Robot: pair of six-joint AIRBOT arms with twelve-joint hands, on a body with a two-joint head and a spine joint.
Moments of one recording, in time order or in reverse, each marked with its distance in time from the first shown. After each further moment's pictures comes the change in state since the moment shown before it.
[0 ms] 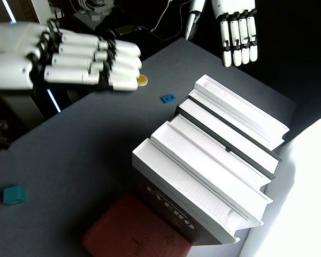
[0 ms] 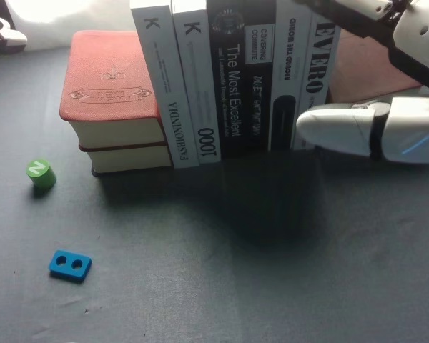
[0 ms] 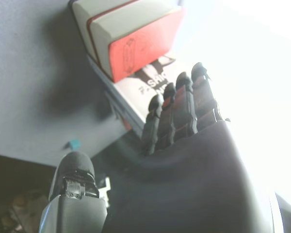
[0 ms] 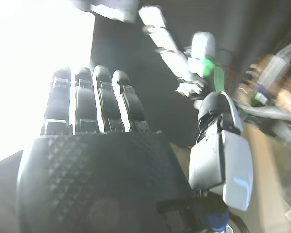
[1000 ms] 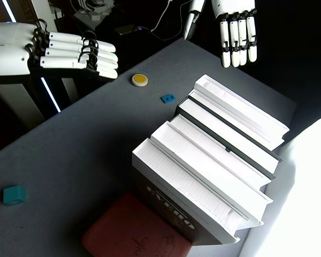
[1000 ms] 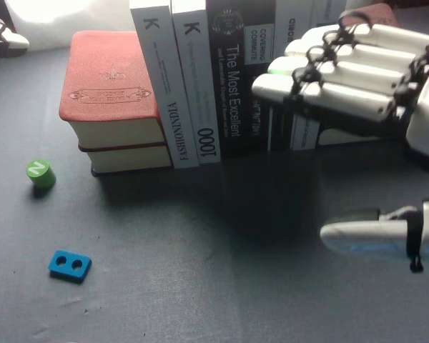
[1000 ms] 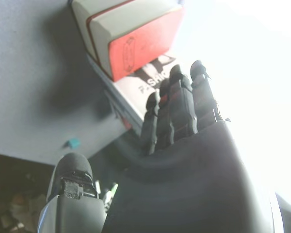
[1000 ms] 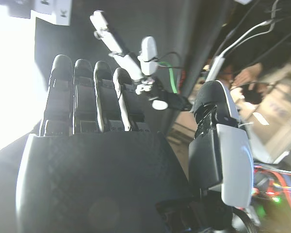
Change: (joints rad) left arm 0.003 0.000 -0.001 -0.021 0.005 0.002; right arm -0.114 0.120 -0.101 -0.296 0.036 0.302
